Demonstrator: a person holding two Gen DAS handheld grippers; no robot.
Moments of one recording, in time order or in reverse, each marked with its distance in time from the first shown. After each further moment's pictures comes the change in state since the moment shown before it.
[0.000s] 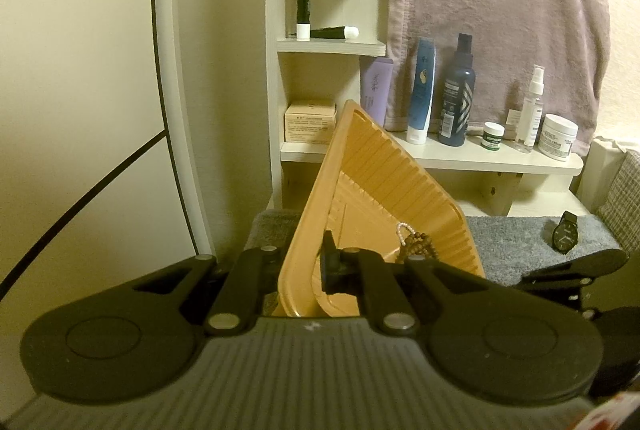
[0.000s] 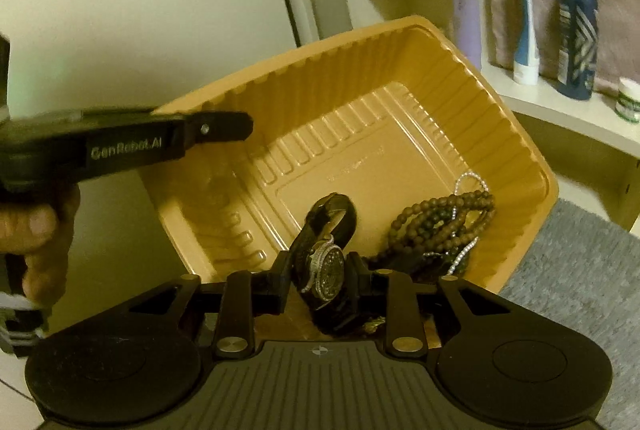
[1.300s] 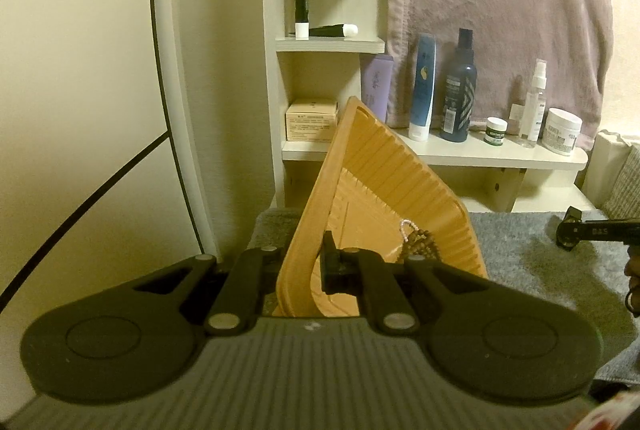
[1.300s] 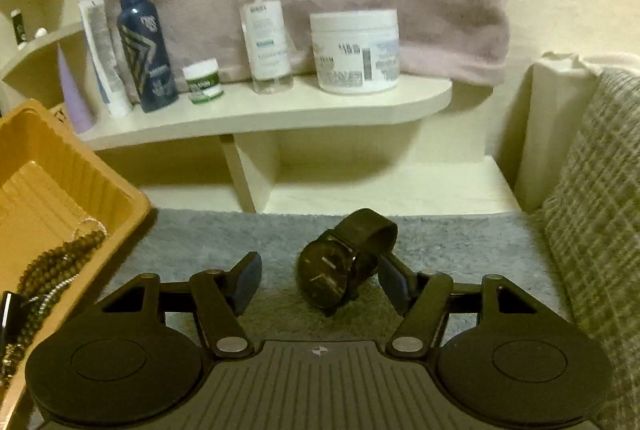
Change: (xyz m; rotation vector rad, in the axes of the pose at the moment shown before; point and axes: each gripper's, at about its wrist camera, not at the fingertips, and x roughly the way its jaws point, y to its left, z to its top) left arm 0.000 -0.005 0.004 0.019 0.012 0.023; right arm -0.083 -0.196 -0.062 0.320 -0.166 -0.595
